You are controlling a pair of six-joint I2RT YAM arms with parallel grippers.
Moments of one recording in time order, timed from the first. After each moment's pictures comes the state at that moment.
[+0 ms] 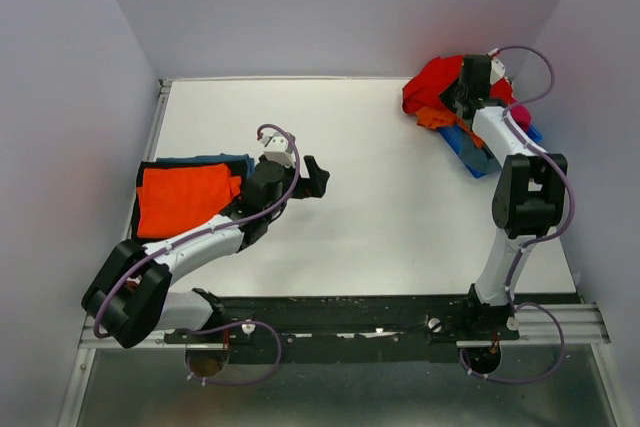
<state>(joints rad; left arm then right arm) -0.65 1.28 0.61 0.40 -0.14 -0.48 0.03 1.95 1.57 -0.16 0.17 0.69</state>
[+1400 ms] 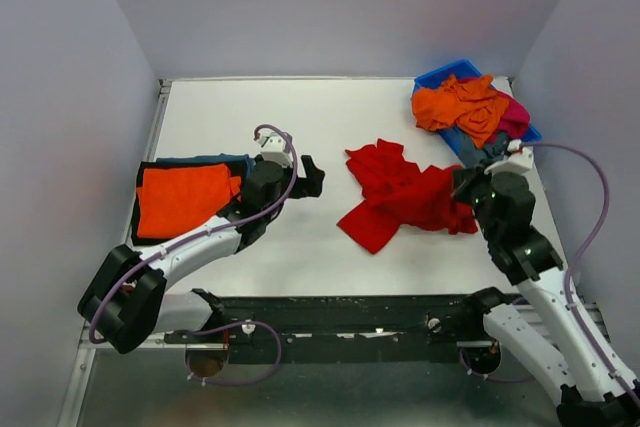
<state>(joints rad) -0.65 1.24 0.62 0.35 -0.20 -0.46 0.34 0.72 0.82 -0.29 0.33 0.45</state>
